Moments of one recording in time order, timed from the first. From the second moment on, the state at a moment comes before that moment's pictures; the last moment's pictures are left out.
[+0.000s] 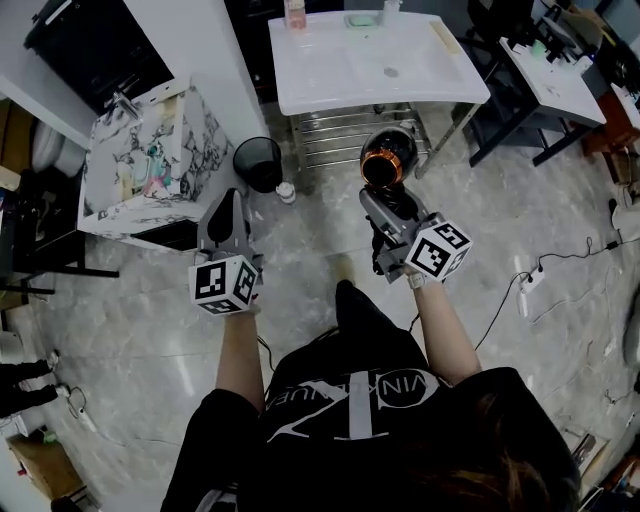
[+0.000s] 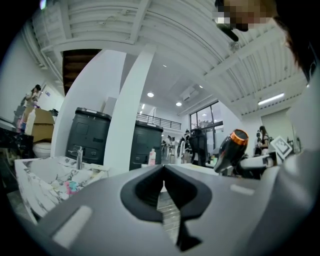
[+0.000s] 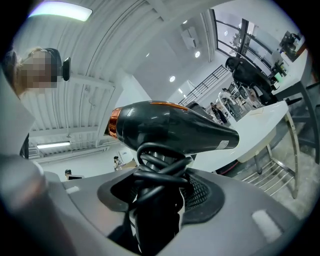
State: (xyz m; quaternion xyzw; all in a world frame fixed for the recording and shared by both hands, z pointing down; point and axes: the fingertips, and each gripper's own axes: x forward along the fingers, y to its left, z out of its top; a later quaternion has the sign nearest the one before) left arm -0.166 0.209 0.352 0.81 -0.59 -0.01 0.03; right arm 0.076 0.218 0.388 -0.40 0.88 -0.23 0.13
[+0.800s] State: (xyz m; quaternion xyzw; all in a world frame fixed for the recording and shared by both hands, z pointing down) left arm -0.155 0.037 0.360 0.78 -0.63 0.01 0.04; right arm 0.058 0.022 0.396 -0.32 0.91 -0.25 0.09
